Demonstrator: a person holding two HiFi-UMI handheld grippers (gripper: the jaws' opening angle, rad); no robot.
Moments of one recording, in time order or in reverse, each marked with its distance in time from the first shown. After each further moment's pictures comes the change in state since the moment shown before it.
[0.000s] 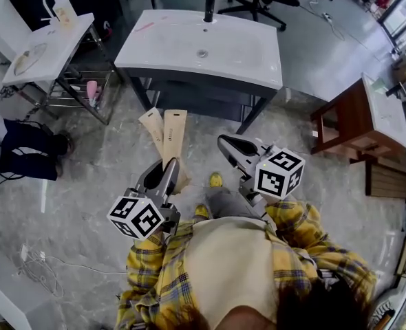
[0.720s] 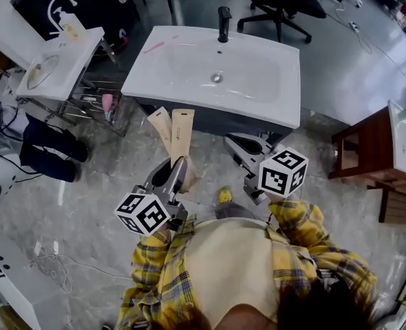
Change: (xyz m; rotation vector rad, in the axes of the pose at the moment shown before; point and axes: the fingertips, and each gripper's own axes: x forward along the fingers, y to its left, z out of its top) left arm 0.135 0.032 0.063 -0.013 -0.008 0.073; right arm 0.067 -0.120 0.081 0.030 -0.003 0.085
